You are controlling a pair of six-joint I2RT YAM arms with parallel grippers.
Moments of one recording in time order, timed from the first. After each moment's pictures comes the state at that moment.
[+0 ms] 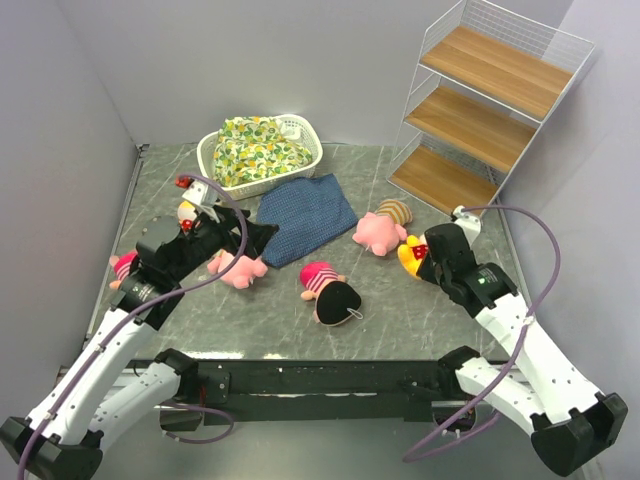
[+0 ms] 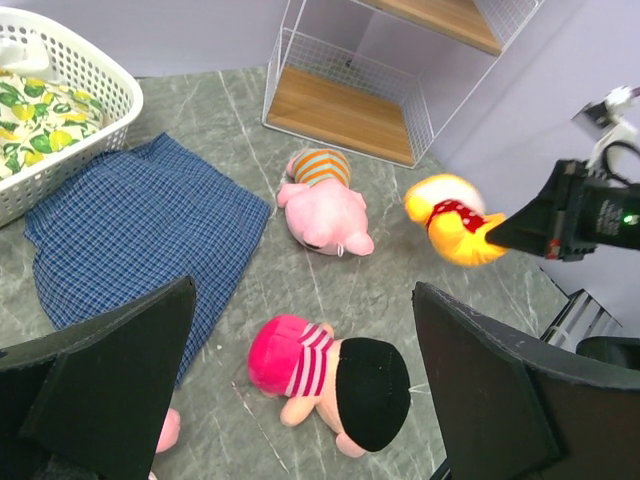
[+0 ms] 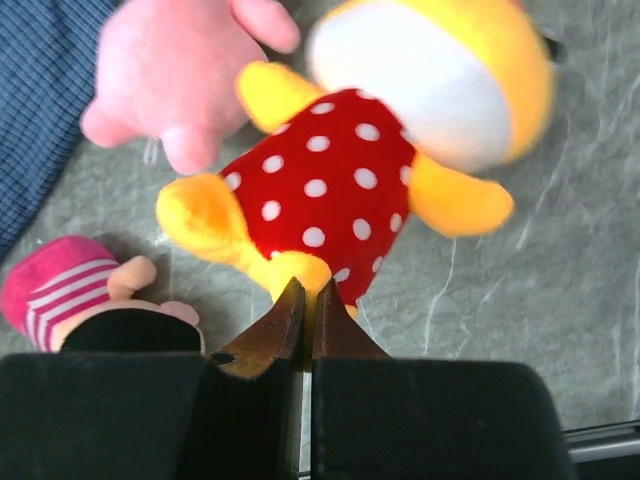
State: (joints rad) left arm -0.45 0.77 0.84 -0.10 0.27 -0.36; right arm 0.44 0.86 0.83 -0.82 0.40 0.69
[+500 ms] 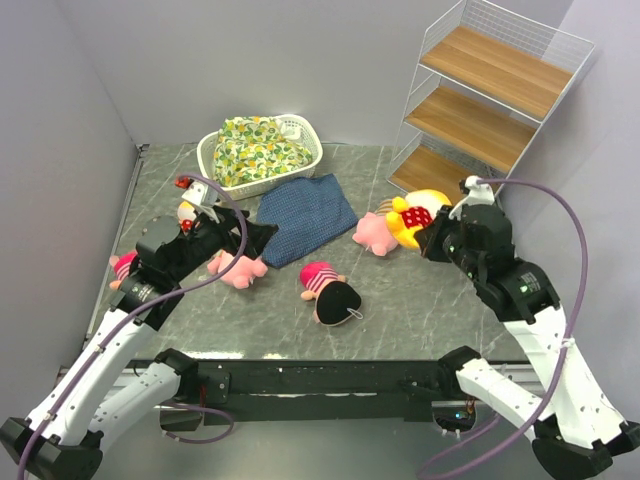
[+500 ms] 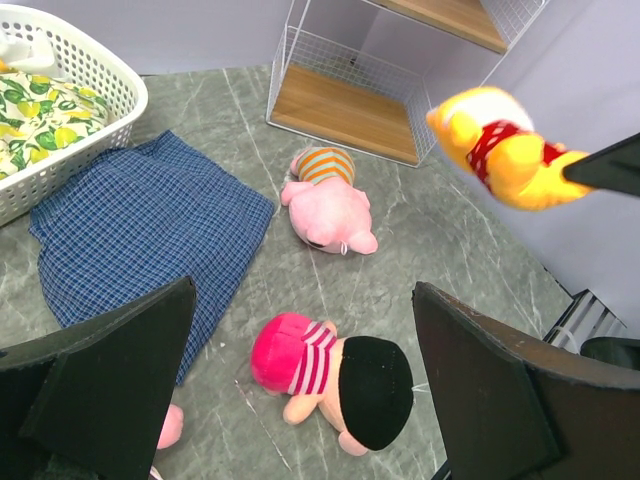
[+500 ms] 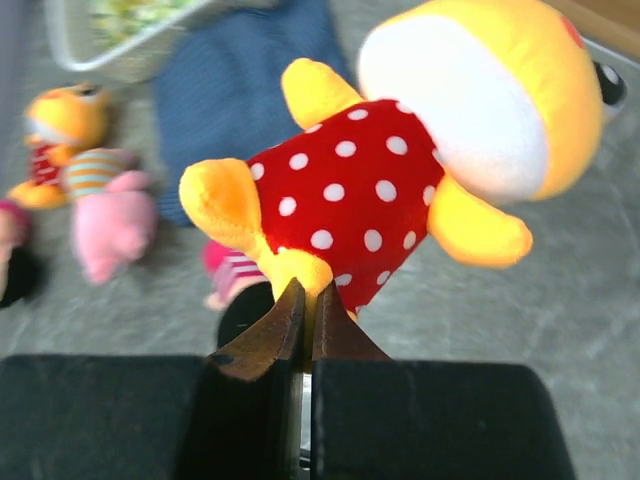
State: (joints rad) left arm -0.45 0.77 0.84 -0.11 0.26 -0.36; right arm 0.44 0.81 1.11 -0.82 0.19 0.50
